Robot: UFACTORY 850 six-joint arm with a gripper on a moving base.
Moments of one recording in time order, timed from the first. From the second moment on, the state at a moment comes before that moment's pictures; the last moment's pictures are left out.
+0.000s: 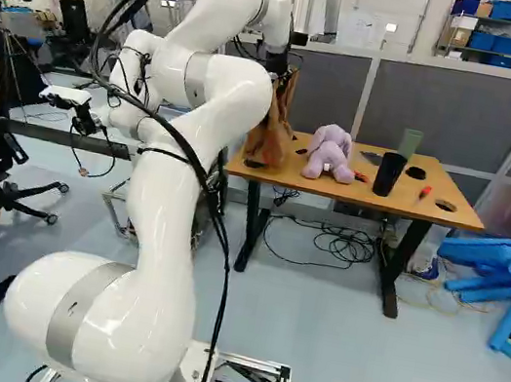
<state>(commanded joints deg) -3.4 -54.8 -140.7 1.1 -57.4 0.0</state>
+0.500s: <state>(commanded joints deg) -3.4 -56.0 -140.4 1.1 -57.4 0.0</state>
